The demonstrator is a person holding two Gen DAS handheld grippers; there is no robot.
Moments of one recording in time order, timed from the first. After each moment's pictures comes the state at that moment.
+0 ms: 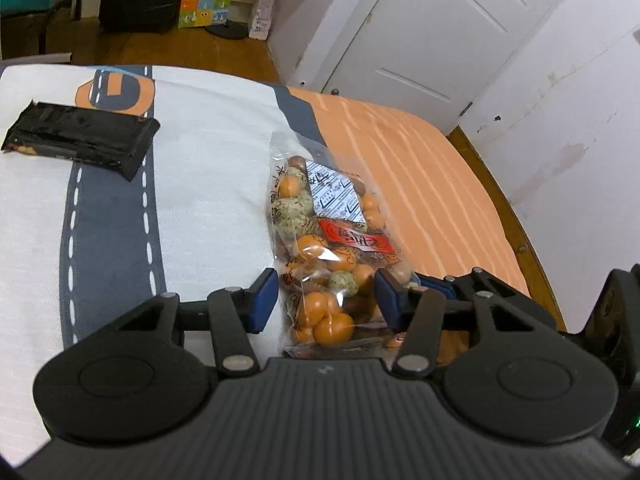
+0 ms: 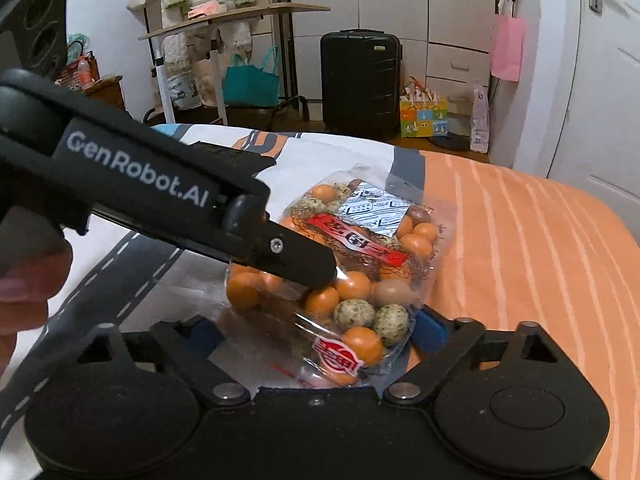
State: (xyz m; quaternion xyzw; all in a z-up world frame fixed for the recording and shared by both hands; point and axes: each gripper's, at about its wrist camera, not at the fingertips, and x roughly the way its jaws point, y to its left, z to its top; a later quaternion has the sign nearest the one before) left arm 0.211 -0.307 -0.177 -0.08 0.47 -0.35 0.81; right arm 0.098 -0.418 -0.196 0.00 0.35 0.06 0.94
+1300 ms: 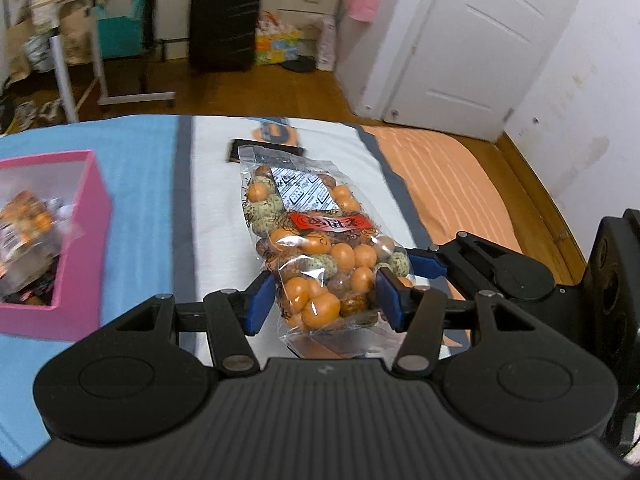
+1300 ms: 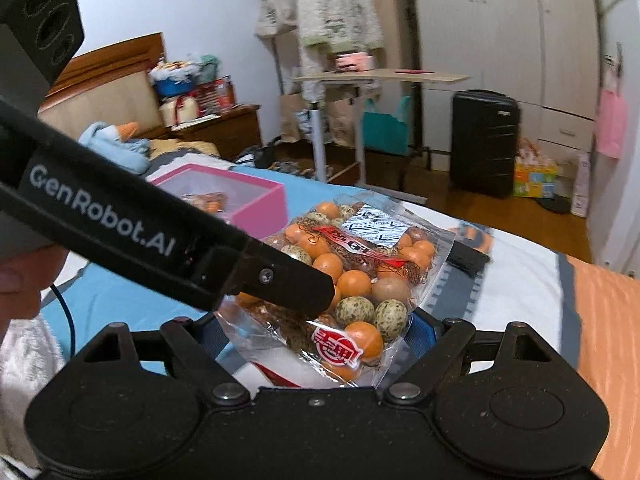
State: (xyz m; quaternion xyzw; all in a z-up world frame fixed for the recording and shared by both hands) left arm 0.061 -0.121 0.000 -0.02 0.44 -0.25 0.86; right arm 0.000 -0.255 -0.054 -0.01 0.30 0.22 0.93
